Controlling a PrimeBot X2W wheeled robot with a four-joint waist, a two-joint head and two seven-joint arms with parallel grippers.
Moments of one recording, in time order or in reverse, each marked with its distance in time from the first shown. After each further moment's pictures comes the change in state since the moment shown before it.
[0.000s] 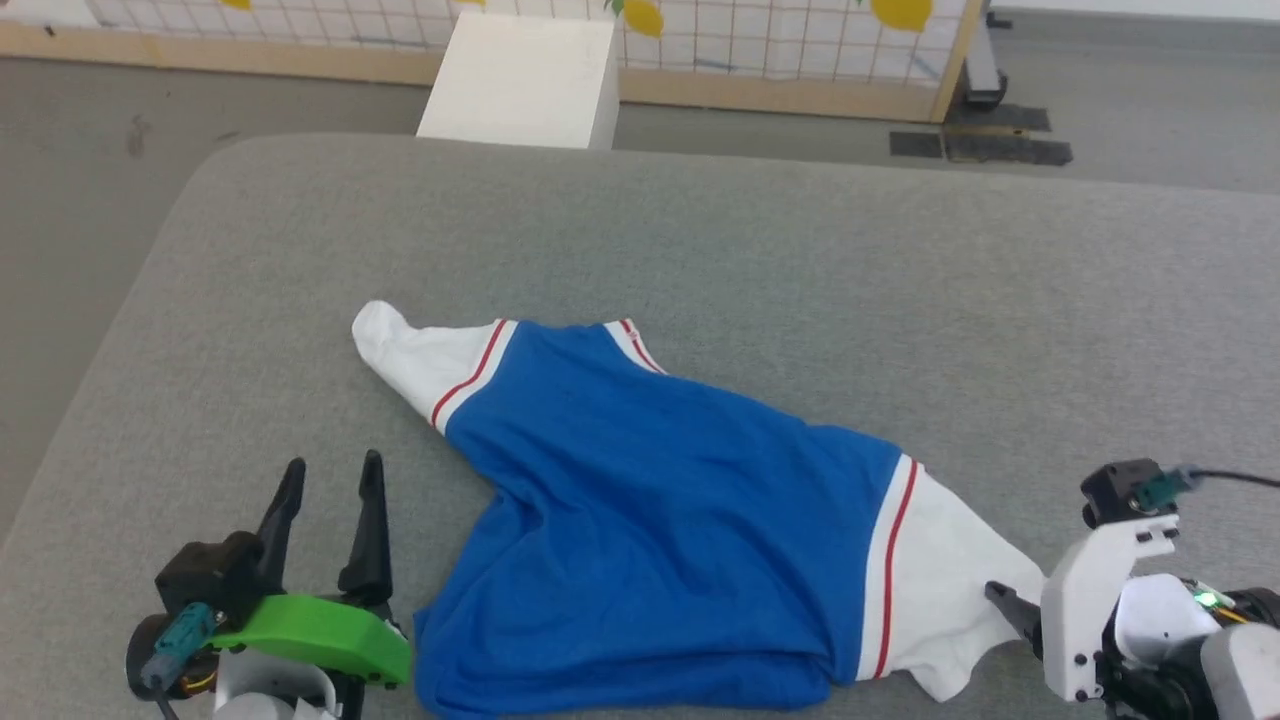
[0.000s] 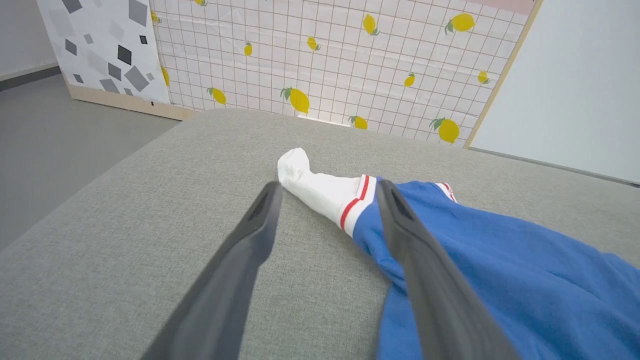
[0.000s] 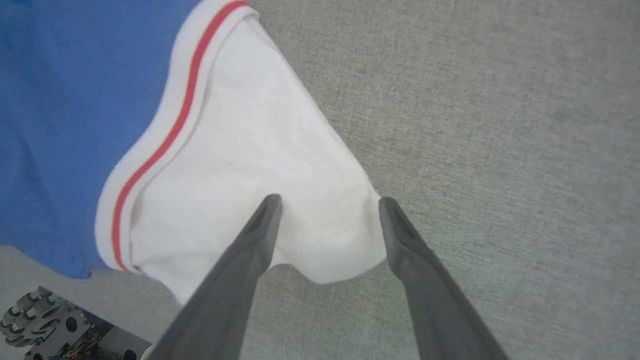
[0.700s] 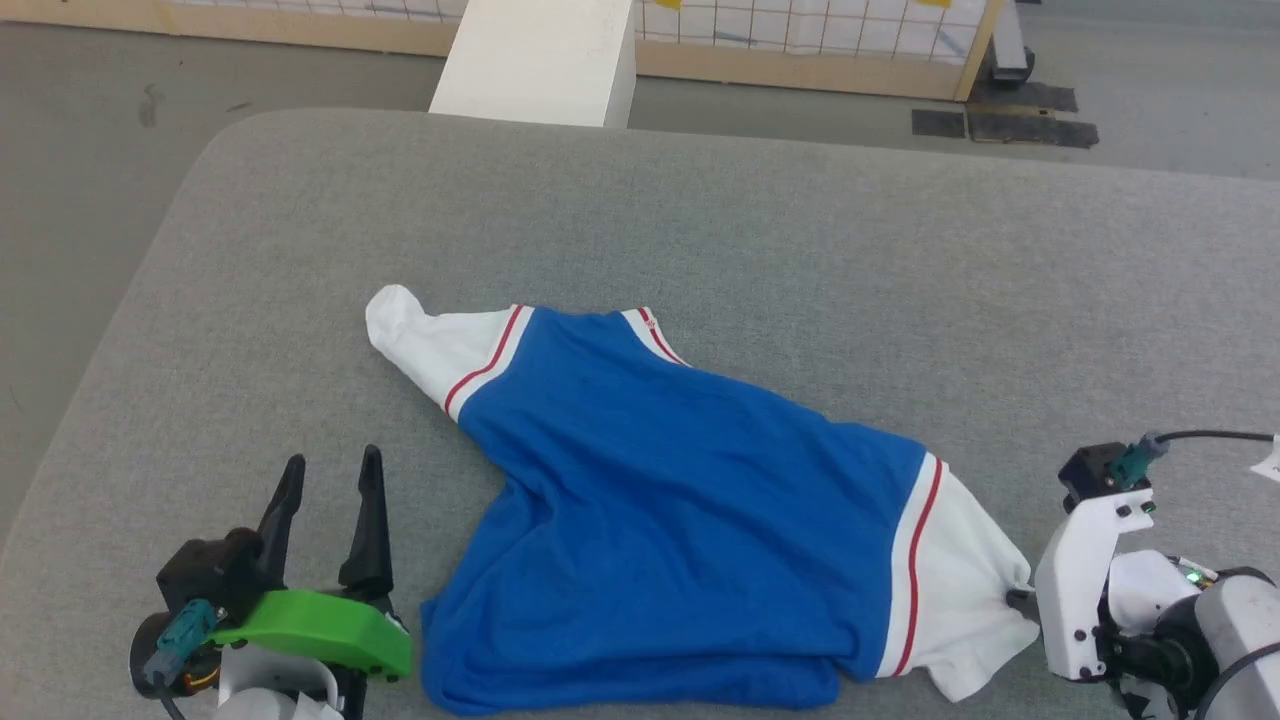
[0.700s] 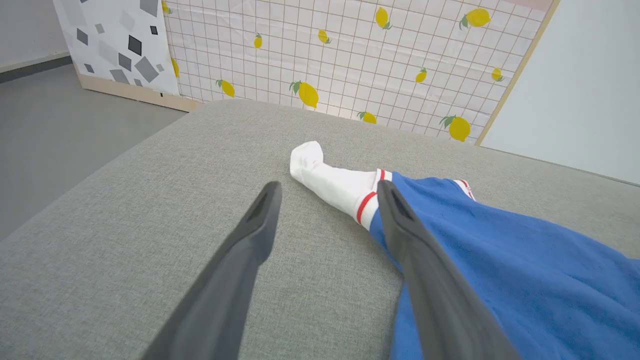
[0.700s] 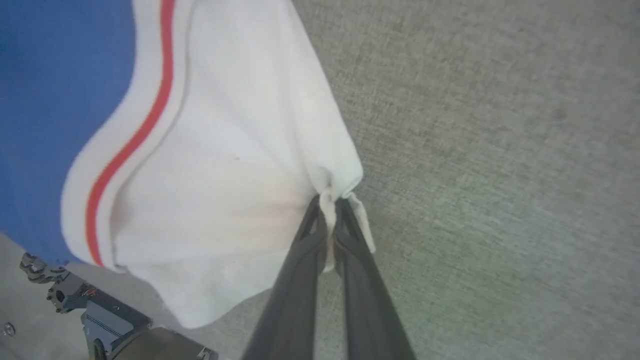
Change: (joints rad) left arm -0.013 -0.061 0.064 0.036 0.053 -0.053 0.000; right arm -0.139 -0.096 0.176 0.188 0.177 0.000 0.120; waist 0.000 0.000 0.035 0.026
